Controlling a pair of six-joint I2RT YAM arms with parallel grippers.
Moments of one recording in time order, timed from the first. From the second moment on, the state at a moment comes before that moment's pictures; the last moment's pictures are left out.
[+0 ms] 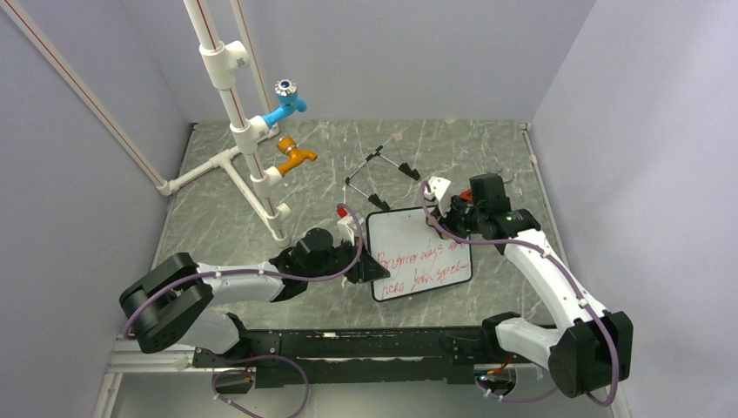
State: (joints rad) left arm -0.92 1.38 0.48 0.62 0.37 -0.83; right arm 0.27 1.10 0.86 -0.60 -0.43 -0.62
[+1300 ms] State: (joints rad) left arm -0.92 1.37 0.47 0.63 0.35 -0.83; right arm 0.27 1.18 0.94 -0.63 -0.49 -0.56
